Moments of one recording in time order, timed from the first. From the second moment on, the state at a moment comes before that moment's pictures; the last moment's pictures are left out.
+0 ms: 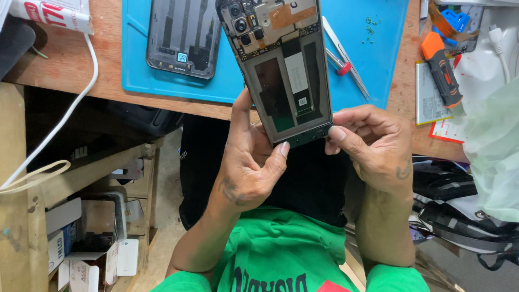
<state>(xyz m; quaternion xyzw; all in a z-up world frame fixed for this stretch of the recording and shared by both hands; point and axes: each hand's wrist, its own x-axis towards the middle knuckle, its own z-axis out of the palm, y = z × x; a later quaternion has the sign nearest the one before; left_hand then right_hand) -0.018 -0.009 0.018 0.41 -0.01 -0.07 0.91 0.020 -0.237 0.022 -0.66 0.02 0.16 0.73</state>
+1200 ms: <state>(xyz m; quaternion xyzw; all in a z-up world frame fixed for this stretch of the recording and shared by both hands) -0.008 -0.024 0.034 0.51 0.08 -0.04 0.86 0.011 -0.215 0.029 -0.71 0.03 0.12 0.69</state>
